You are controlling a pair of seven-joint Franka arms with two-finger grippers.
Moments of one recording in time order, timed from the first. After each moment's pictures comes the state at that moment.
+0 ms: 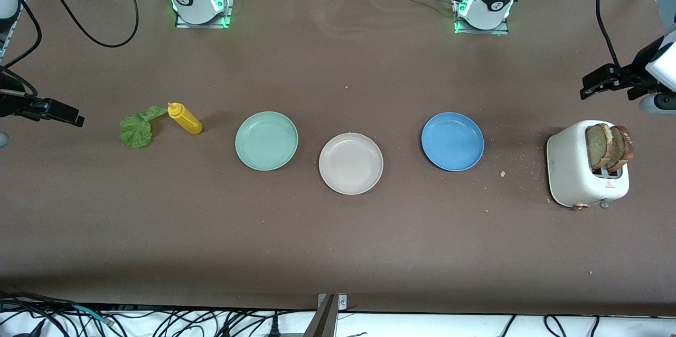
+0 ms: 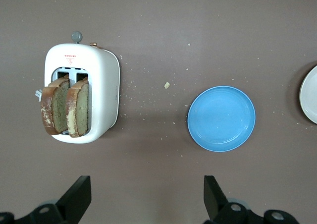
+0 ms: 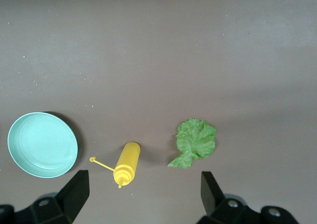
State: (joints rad) left arm -0.03 0.06 0.05 -1.55 0.02 1.53 0.02; right arm 0.04 0.21 -0.13 -1.45 0.04 1.60 0.05
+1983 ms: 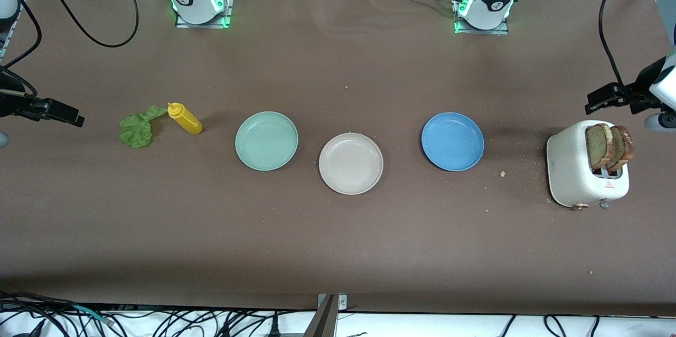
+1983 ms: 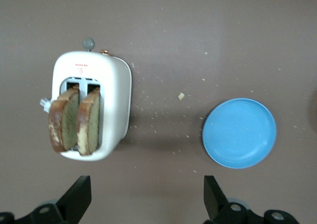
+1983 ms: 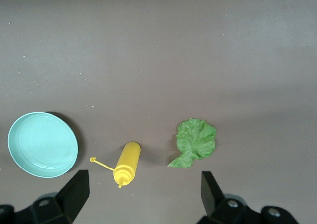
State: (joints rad) left arm 0.05 0.10 0.06 -1.64 0.02 1.70 0.09; right arm 0.04 0.21 -0.13 -1.45 0.04 1.60 0.05
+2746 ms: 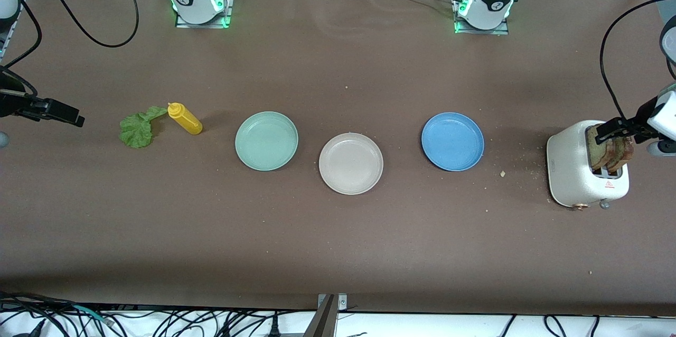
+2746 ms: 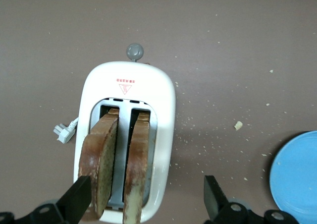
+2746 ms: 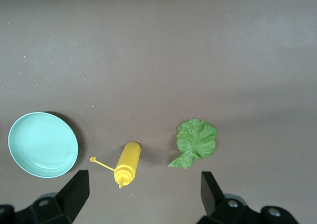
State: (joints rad) left arm 0.20 0.15 0.06 -1.93 0.02 2.14 0.21; right arm 0.04 0.21 -0.13 -1.45 0.04 1.61 0.05
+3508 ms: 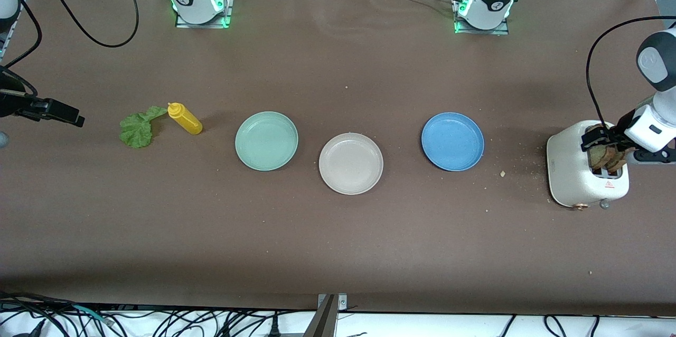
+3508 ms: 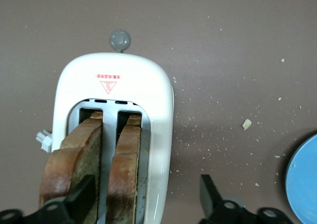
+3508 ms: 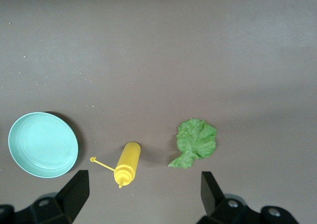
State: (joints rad) left arm 0.21 0.20 0.05 -1.98 0.02 2.23 0.26; right arm 0.04 0.21 -0.13 -1.45 0.04 1.61 0.05
